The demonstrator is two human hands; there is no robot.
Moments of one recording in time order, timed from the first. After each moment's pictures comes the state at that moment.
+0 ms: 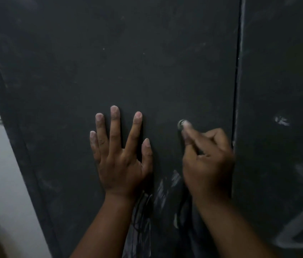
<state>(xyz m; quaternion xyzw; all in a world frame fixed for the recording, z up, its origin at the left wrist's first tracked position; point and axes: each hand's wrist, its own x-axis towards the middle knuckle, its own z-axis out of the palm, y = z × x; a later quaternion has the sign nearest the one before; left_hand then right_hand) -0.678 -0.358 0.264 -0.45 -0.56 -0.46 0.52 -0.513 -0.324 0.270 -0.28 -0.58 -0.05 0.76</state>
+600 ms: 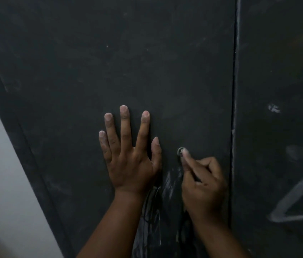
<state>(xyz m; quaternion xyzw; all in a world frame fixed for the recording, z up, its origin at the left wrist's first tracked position) -0.679 -0.363 0.259 -0.49 -0.56 -0.44 0.50 -0.535 -0.345 0.200 -0.31 -0.56 -0.02 0.77</state>
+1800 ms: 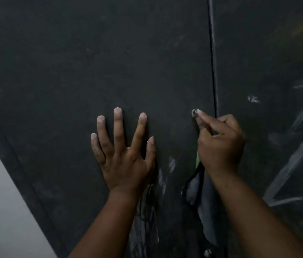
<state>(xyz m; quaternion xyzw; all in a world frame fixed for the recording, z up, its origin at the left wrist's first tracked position) -0.674 -0.367 0.257 -0.50 -0.57 -0.41 0.51 -0.481 -0.308 0.263 -0.37 -0.50 -0.04 0.78</state>
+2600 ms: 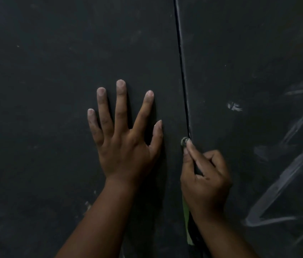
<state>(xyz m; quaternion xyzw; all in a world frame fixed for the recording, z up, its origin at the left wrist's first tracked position) -0.585 -0.315 0.295 -0.51 -0.55 -0.40 0.53 -0.446 -0.293 0.208 -0.34 -0.51 -0.09 0.79</state>
